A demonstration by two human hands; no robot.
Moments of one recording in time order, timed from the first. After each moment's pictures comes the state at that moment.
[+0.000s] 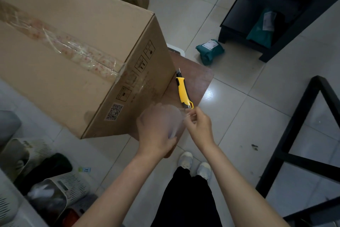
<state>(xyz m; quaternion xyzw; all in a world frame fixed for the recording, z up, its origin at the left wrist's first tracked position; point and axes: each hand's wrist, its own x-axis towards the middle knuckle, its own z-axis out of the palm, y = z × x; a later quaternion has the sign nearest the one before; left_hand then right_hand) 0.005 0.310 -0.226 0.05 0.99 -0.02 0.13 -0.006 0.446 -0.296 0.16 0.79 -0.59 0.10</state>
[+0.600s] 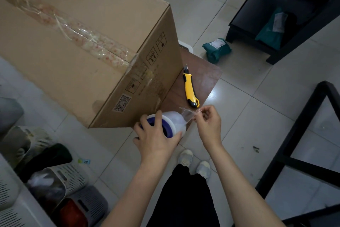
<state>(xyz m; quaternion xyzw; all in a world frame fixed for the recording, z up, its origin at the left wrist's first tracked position) 0.032 0.311 -0.229 -0.21 0.96 0.07 0.19 -0.001 0.444 -0.298 0.24 0.70 -0.67 0.04</state>
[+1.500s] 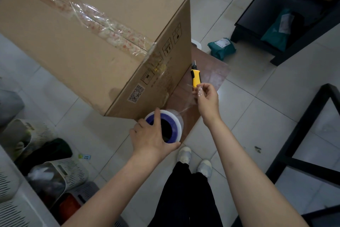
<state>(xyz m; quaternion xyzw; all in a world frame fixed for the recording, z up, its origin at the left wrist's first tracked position) 0.037 0.270 -0.210 -0.12 0.93 -0.06 0.34 -0.051 0.413 -0.292 0.23 0.67 -0.70 0.09</state>
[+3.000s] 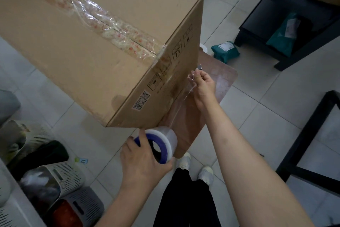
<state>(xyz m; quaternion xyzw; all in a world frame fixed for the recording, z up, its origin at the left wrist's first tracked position) 0.071 0.245 -0.217 -0.19 0.95 0.01 0.25 -0.120 0.377 -0.302 0.29 0.43 -0.85 0.08</state>
